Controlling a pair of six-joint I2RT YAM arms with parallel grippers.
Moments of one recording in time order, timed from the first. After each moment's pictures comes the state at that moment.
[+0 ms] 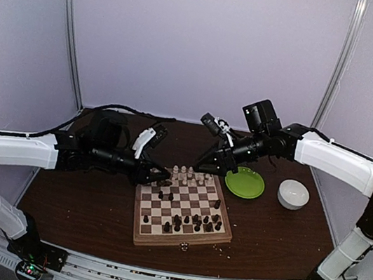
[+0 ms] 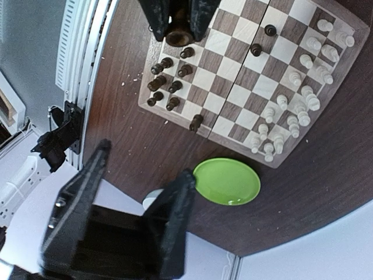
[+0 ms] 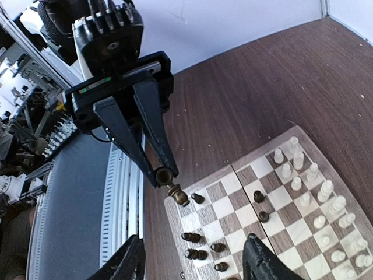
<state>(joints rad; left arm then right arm) -0.85 1.33 0.90 -0.04 0.39 -0.19 0.69 1.65 1.40 -0.49 -0.84 -0.16</state>
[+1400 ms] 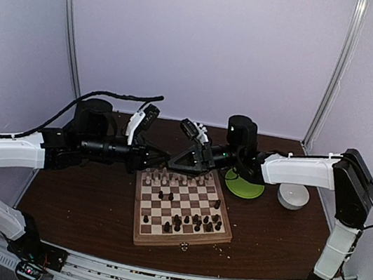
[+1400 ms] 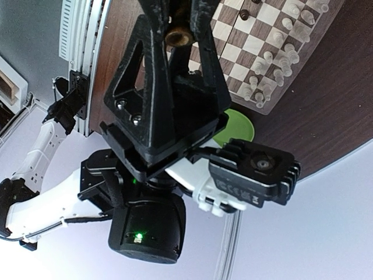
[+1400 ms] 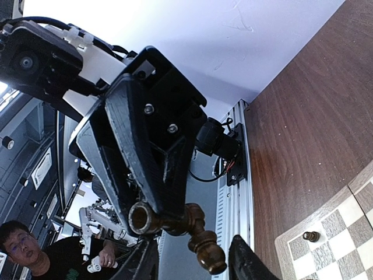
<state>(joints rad) -0.85 1.24 0.89 0.08 0.37 -0.19 0.76 1.86 1.23 0.48 -1.17 0.86</state>
